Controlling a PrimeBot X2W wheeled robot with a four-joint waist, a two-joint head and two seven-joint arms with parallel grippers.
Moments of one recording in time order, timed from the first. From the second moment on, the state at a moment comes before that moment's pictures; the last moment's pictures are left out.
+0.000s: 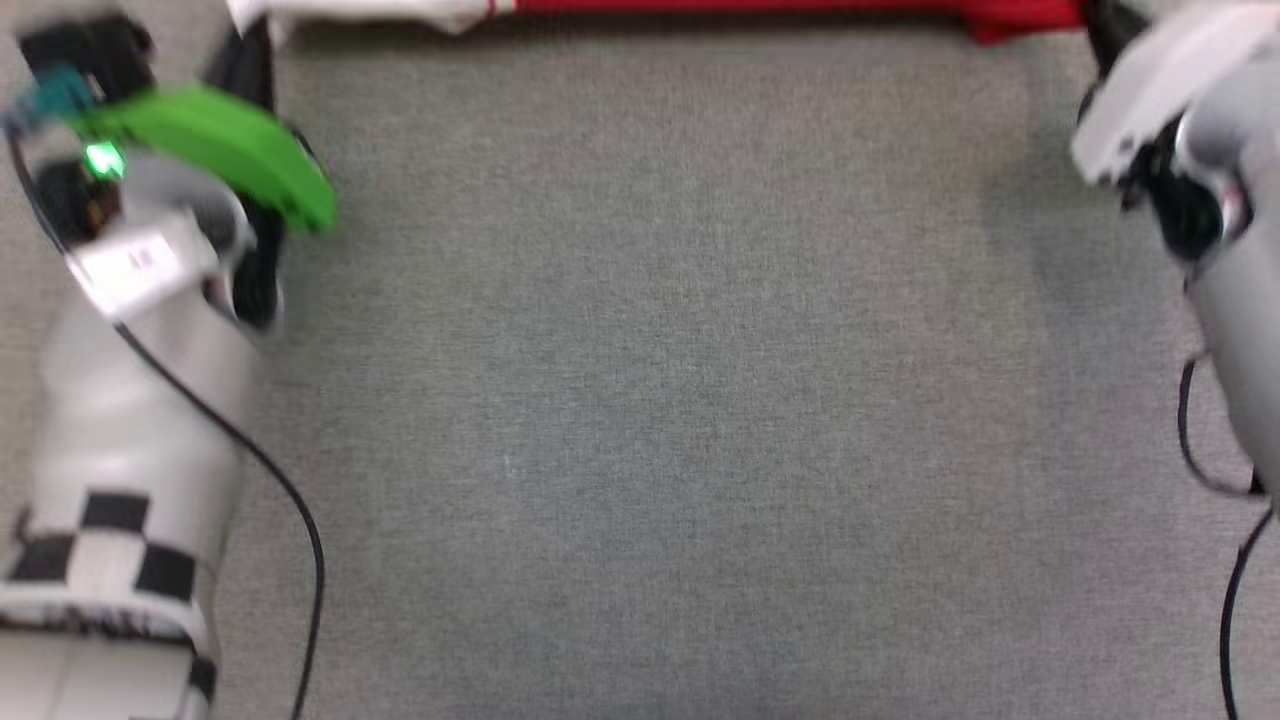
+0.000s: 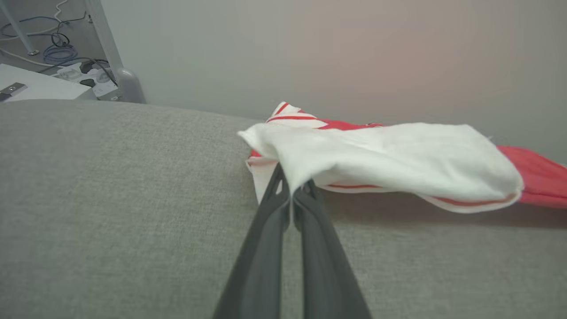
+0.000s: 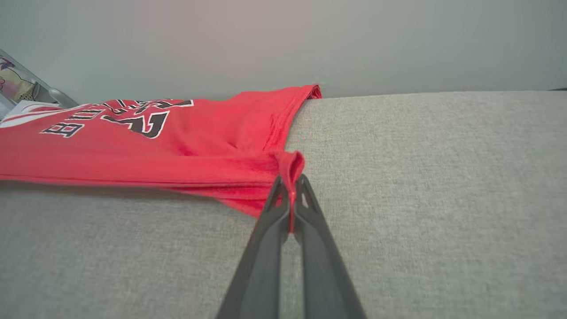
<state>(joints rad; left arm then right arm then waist) -1.05 0.29 -0.28 1.00 -0.61 -0.13 -0.25 -1.12 -0.30 0.36 0.96 0.63 0.13 0.02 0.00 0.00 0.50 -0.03</state>
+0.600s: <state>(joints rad) -0.23 0.27 -0.23 0.47 -0.61 -0.06 -0.25 -0.49 -0.41 0.38 0.73 0.71 0.13 -0.12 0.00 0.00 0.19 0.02</state>
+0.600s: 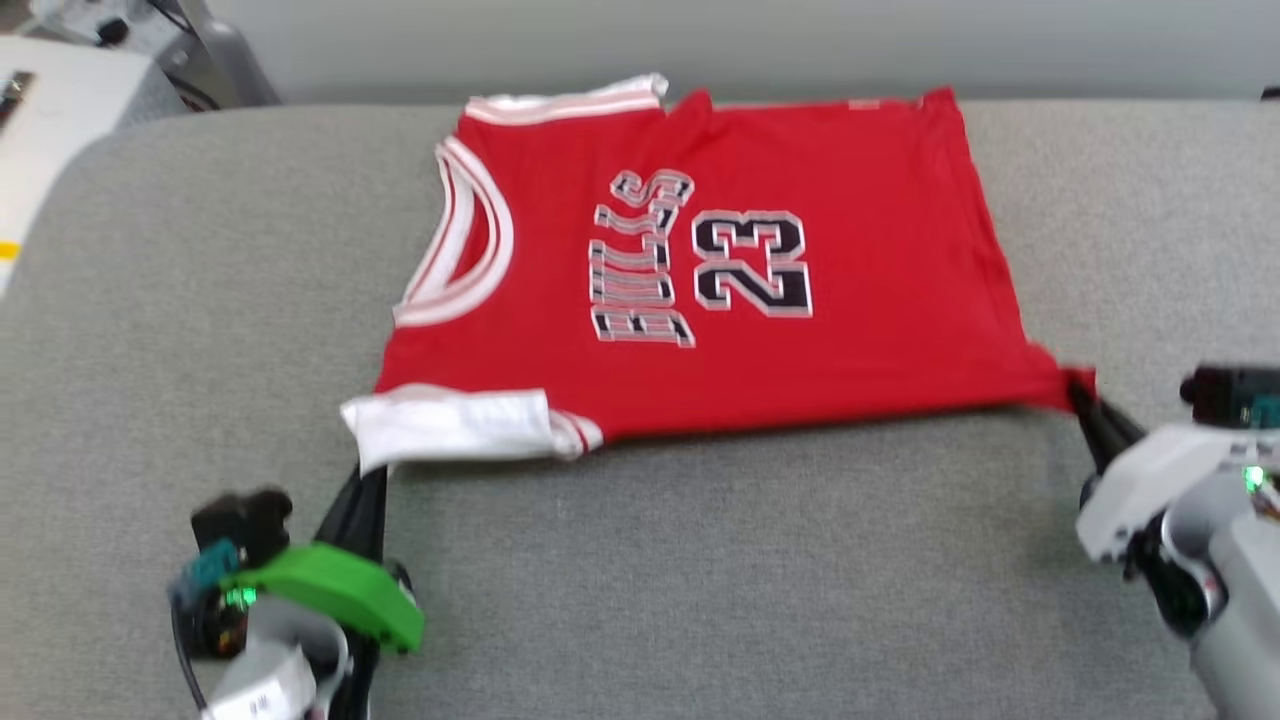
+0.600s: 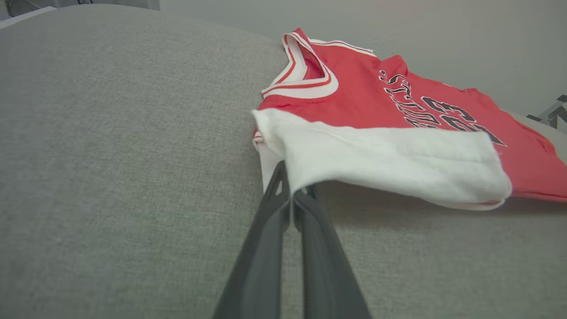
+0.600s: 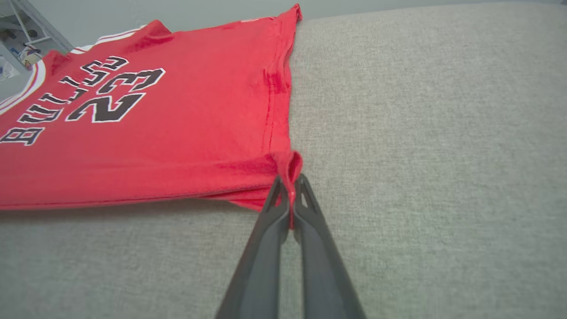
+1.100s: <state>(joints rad) 0.20 0.32 -0.22 0.01 -0.64 0.12 -0.07 0.04 -0.30 0.04 0.38 0.52 0.13 0.01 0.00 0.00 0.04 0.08</state>
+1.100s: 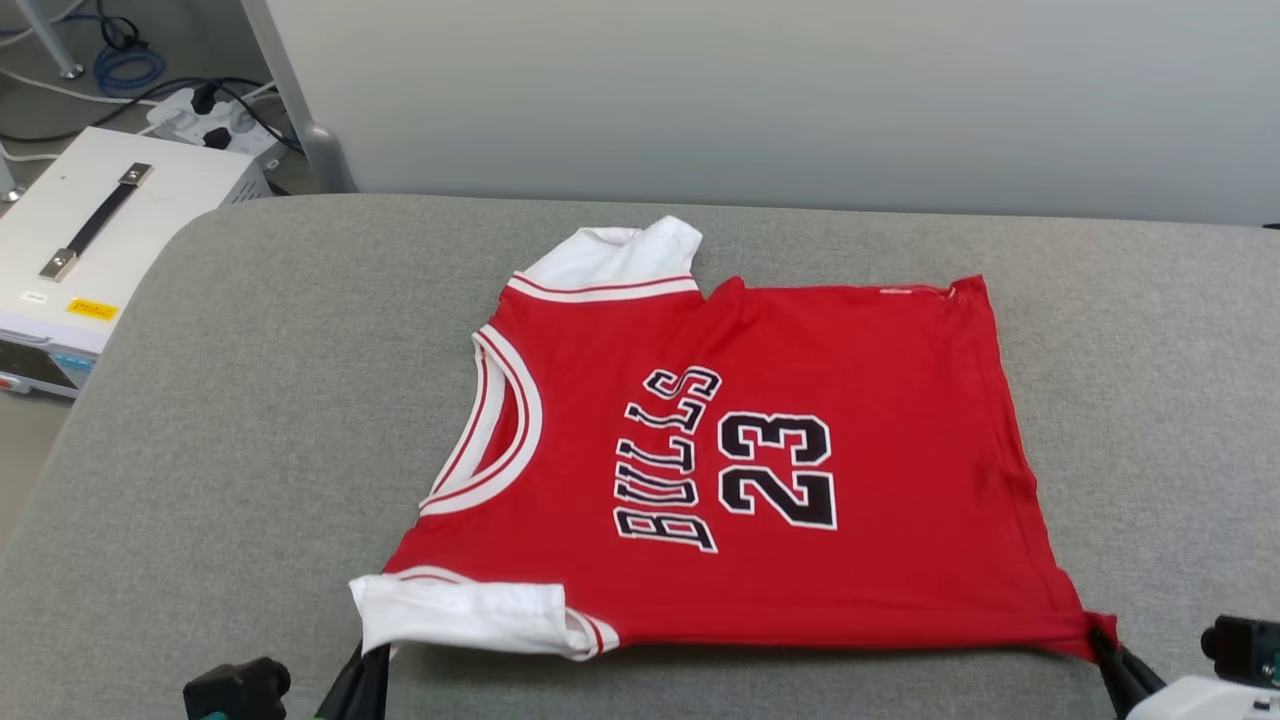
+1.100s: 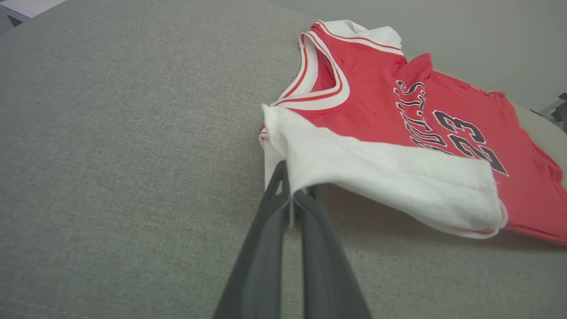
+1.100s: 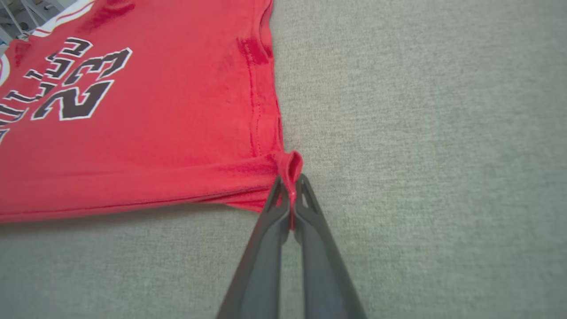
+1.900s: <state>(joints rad) -0.16 0.31 -0.29 0.14 -0.66 0.04 0.02 -0.07 -0.21 -0.05 0.06 0.34 0.13 0.37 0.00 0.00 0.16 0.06</state>
